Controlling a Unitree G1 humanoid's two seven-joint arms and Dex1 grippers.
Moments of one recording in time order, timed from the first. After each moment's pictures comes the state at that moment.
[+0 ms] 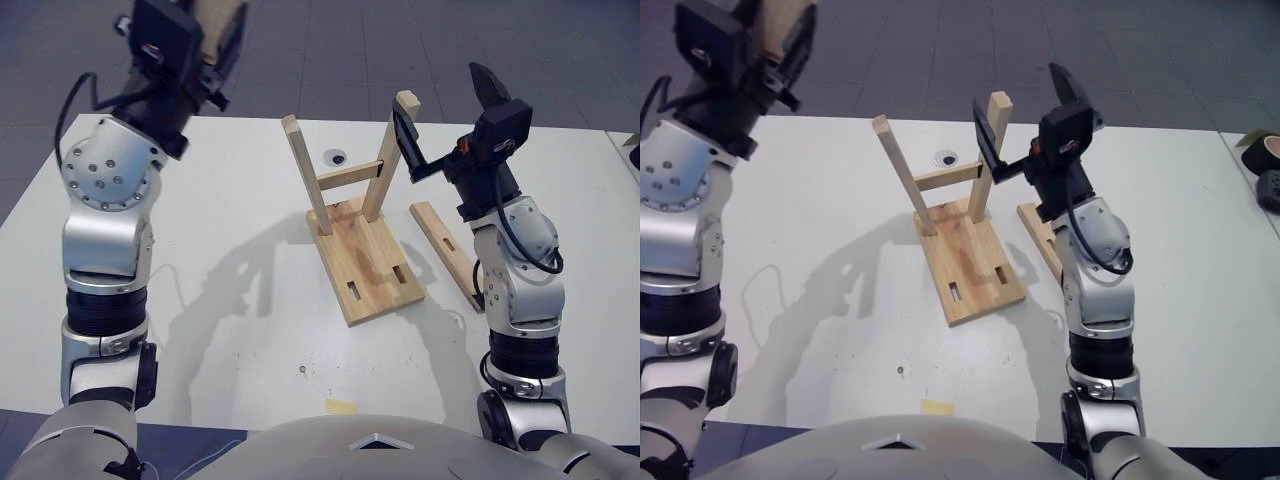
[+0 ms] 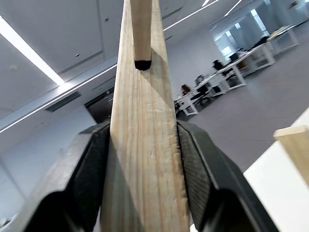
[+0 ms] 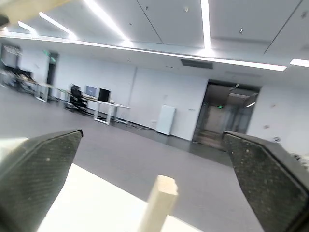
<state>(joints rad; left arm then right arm) -0.53 0.52 -0.03 -0.36 -0.13 0.20 -0.36 -0.31 -0.20 -0.05 -0.40 0.32 0.29 0.32</state>
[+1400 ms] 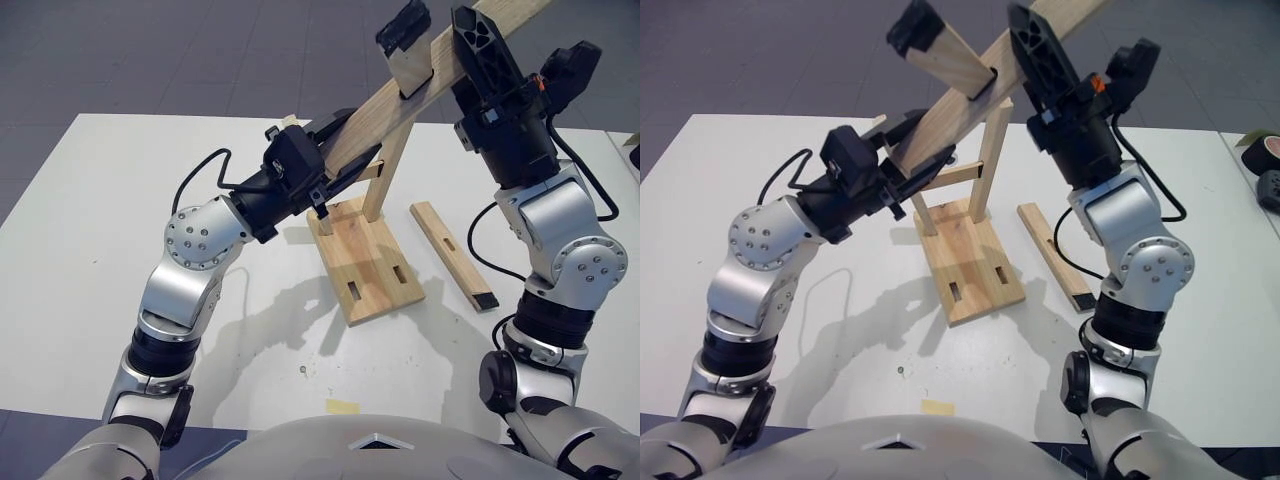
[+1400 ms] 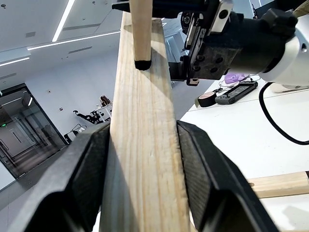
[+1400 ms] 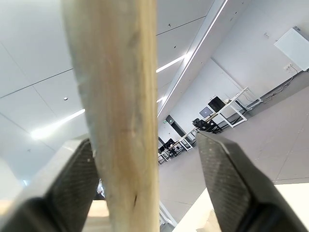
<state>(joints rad) -0.35 0.37 -0.21 -0.51 -0.22 0.25 -0.53 -0.47 -0.24 -0.30 -0.30 1.56 0.69 0.05</state>
